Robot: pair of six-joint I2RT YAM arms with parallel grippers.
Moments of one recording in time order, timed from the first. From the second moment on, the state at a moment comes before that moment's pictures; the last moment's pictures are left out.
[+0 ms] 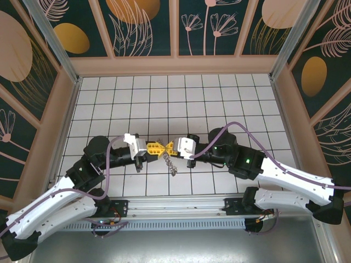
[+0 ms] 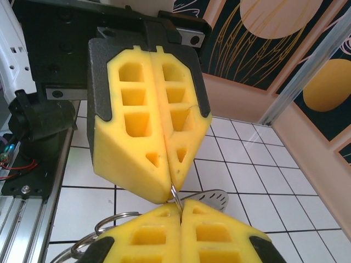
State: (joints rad) left arm -0.84 0.67 0.68 -0.05 0.53 0.08; right arm 1.15 0.95 0.92 -0.19 -0.18 -0.44
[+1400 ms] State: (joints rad) left arm -0.84 0.67 0.65 0.06 0.58 0.03; right arm 1.16 0.92 0.91 -0.17 -0.21 -0.44
